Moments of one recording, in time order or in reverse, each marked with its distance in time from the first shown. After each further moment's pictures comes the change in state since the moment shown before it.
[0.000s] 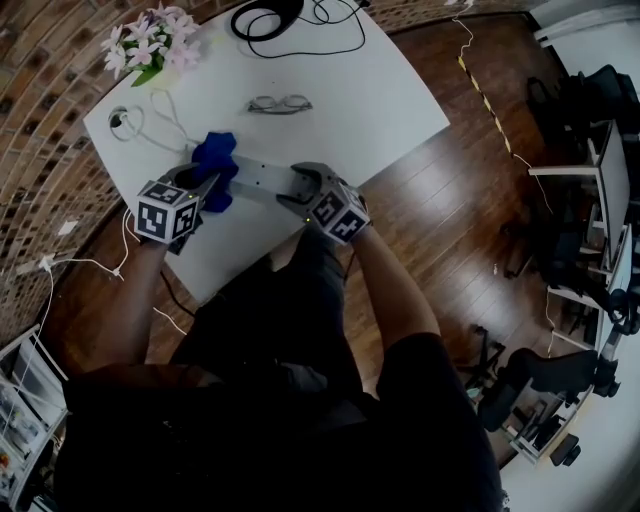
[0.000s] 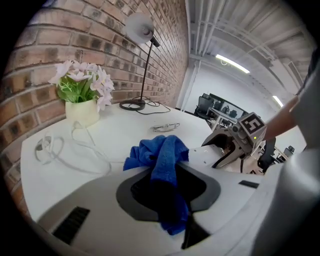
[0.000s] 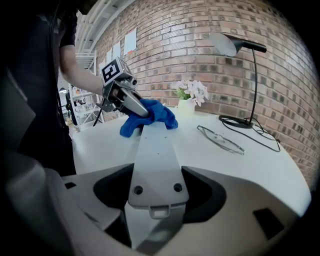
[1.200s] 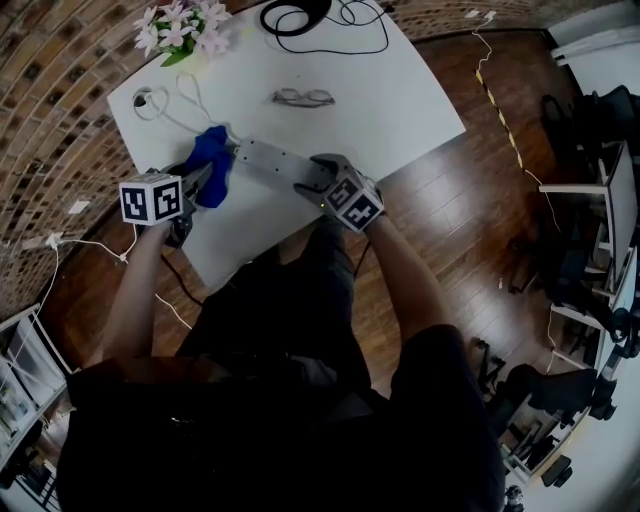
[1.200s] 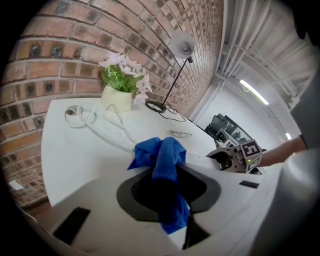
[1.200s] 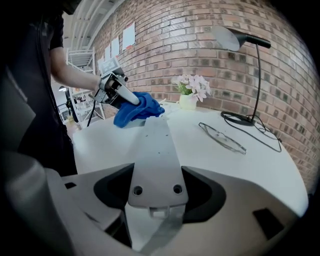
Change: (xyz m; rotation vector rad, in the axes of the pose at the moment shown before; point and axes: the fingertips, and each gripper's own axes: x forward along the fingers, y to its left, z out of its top) left arm -0.052 0.036 -0.021 -0.342 -0.081 0.049; right arm 0.004 0.000 0.001 -0.003 0.065 0.010
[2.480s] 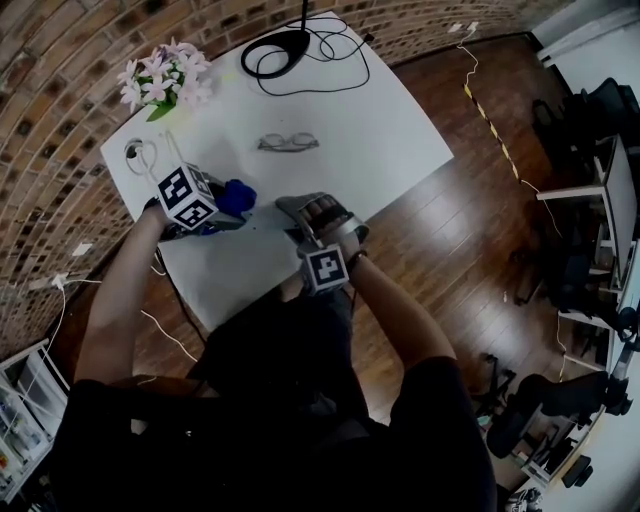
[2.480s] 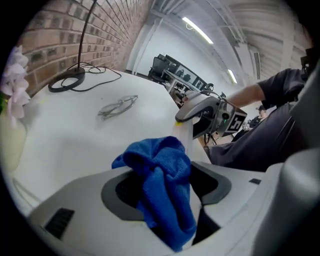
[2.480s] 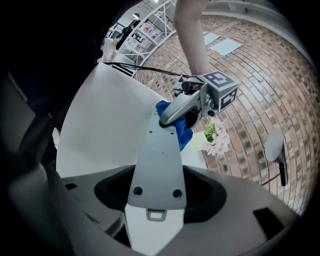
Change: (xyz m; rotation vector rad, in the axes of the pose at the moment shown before) left arm 0.071 -0.076 -0.017 0.651 0.634 -0.496; right arm -0.005 0.010 0.045 -0.946 0.097 -0.295
